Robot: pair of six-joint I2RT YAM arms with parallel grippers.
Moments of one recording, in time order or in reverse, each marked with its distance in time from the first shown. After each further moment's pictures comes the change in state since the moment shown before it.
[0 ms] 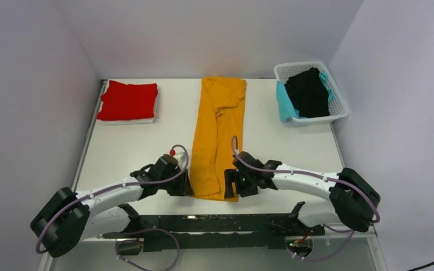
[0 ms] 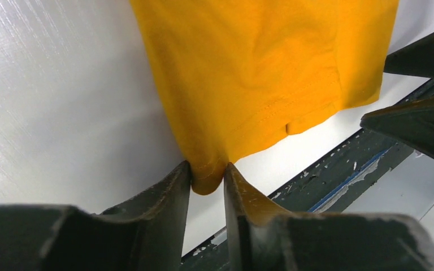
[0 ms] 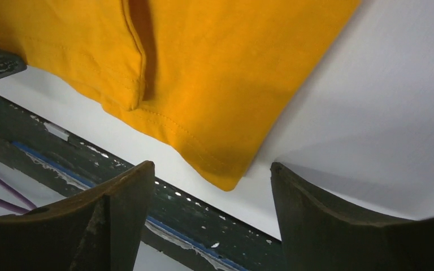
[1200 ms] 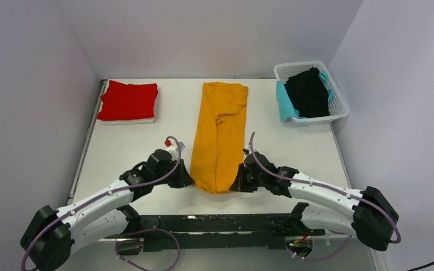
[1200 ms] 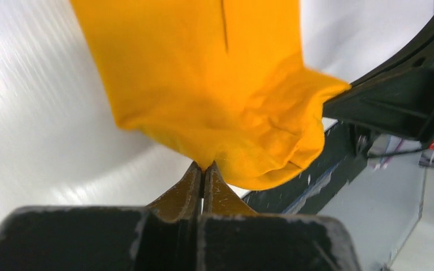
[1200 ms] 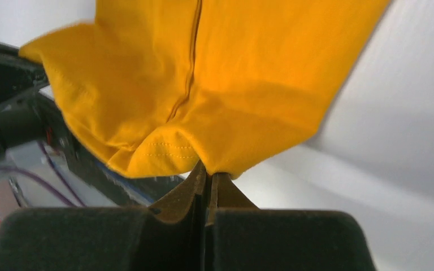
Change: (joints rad) left arm 0.002 -0.209 0.034 -0.057 -0.034 0.000; right arm -0.011 -0.247 -0.126 0.135 0.014 0.153
